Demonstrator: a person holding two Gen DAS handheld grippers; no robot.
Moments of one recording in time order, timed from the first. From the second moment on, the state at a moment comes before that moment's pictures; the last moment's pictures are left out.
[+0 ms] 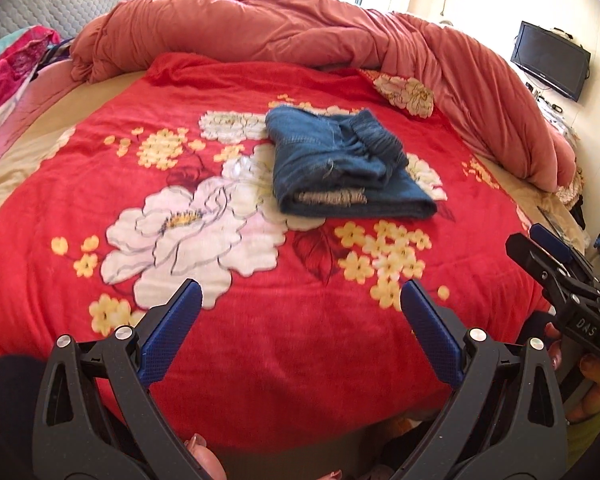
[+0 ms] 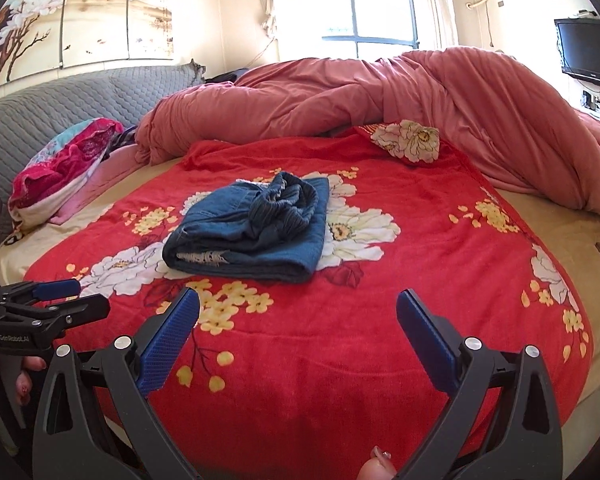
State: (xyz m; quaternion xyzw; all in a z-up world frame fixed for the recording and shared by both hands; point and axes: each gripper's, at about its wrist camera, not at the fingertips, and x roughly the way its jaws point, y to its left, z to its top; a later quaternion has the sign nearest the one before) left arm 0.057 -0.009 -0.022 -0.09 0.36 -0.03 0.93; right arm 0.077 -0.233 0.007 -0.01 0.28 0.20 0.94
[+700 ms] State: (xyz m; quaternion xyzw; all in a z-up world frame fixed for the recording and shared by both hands) left arm 0.060 -0.014 -0.030 -0.08 0.37 -0.02 0.93; right arm 0.088 -0.238 -0.011 0.01 0.30 0.19 0.93
